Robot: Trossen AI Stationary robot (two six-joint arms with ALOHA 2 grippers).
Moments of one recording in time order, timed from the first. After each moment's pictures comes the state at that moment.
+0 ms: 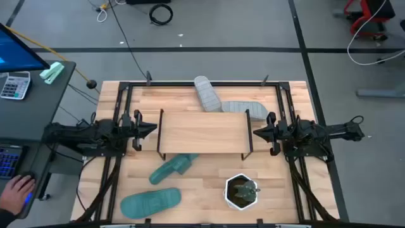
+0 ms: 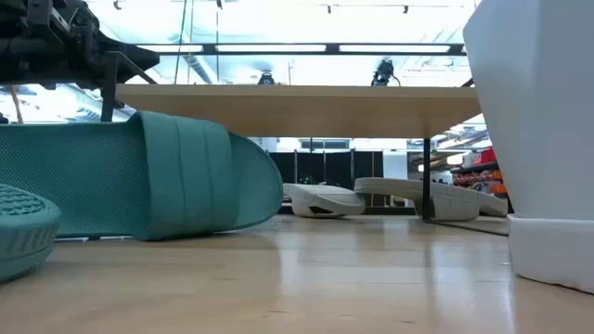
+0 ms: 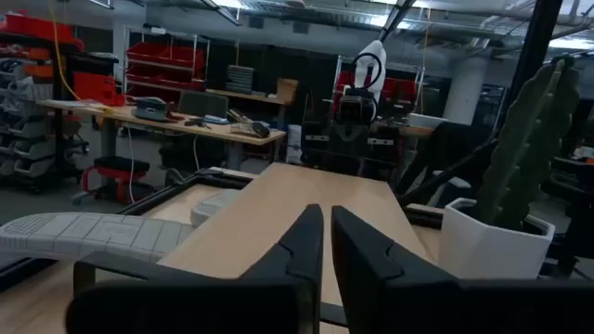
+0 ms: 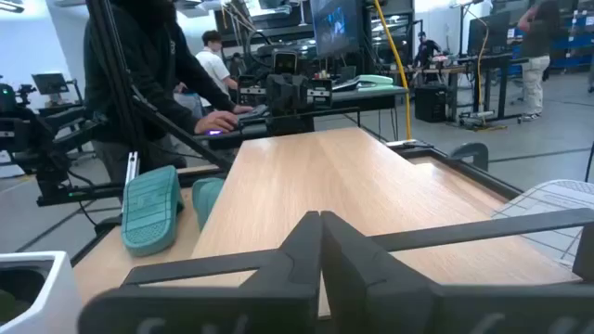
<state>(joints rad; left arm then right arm) -0.06 0.08 0.01 0.25 -0.24 -0.15 0.12 0.00 0.02 0.04 0.16 0.14</state>
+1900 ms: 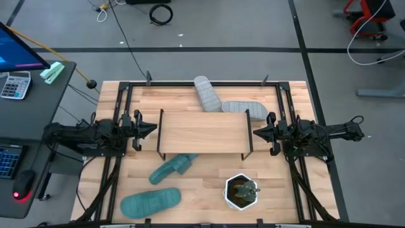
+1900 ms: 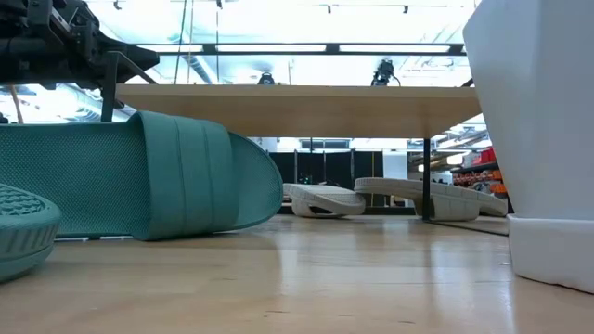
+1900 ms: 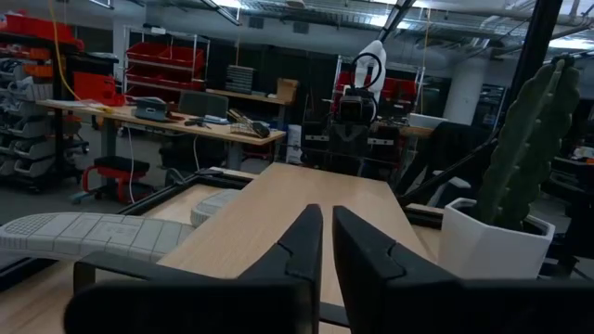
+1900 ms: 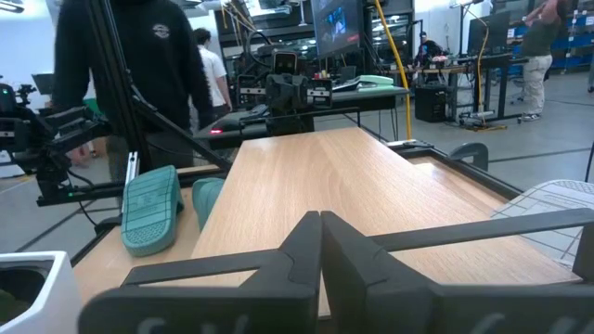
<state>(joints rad) -0.06 0.08 0.01 0.25 -0.24 -0.15 0.12 0.00 0.02 0.04 0.16 0.14</state>
